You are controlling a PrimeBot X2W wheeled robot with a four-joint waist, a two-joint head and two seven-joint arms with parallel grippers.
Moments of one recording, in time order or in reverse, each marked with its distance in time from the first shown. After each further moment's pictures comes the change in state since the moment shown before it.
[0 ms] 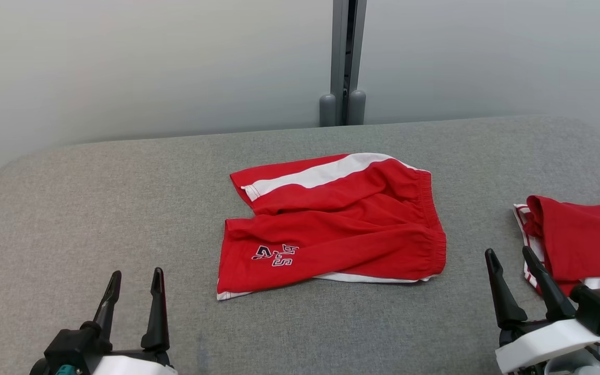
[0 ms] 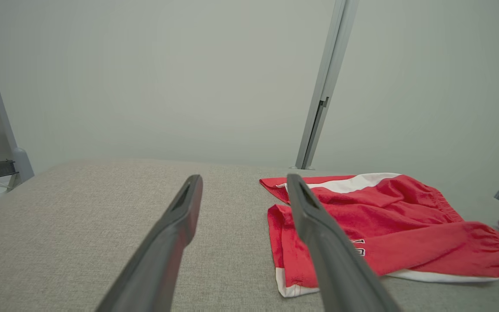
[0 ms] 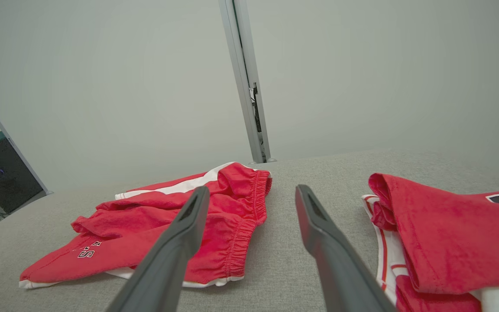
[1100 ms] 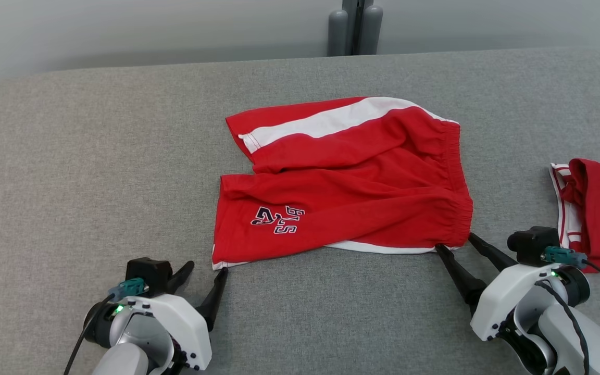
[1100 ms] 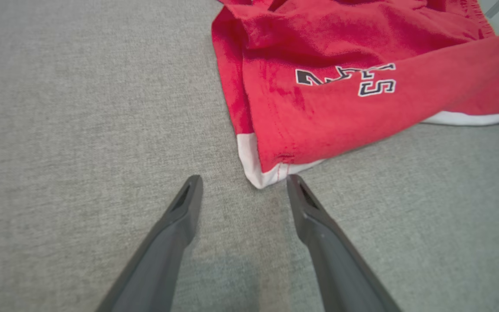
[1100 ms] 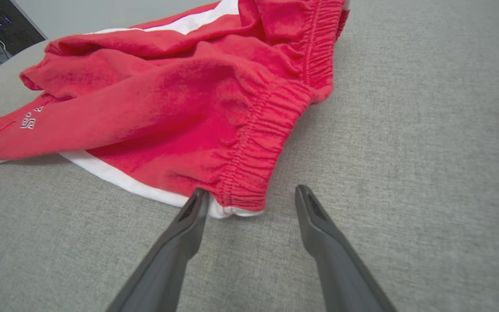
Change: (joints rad) left arm -0.277 0.058 -0.212 0.300 -0.084 -0.140 0.361; right arm -0.366 -0.181 0.500 0.311 0.308 0.000 0.153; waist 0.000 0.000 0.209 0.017
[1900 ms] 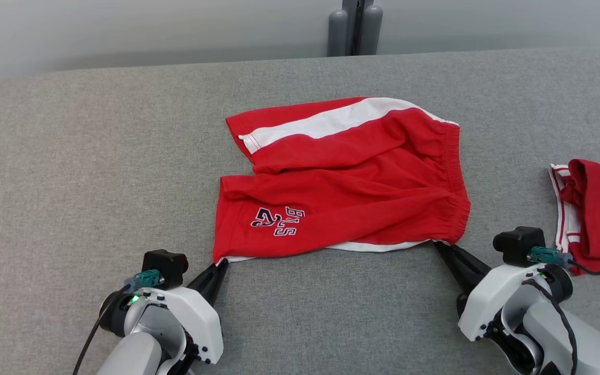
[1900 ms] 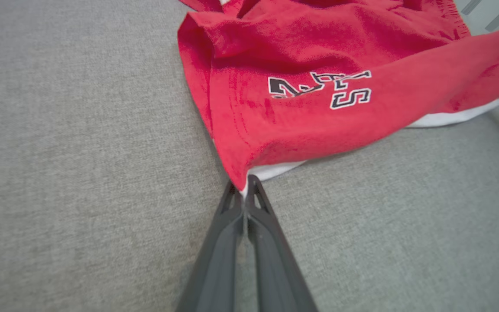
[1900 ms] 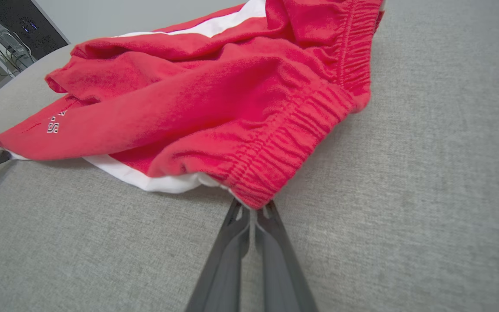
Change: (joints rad) left arm -0.080 0.004 -0.104 0.096 -0.051 -0.007 -0.048; right arm -0.091 -0.003 0.201 0.077 0.135 0.000 -0.101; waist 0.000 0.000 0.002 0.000
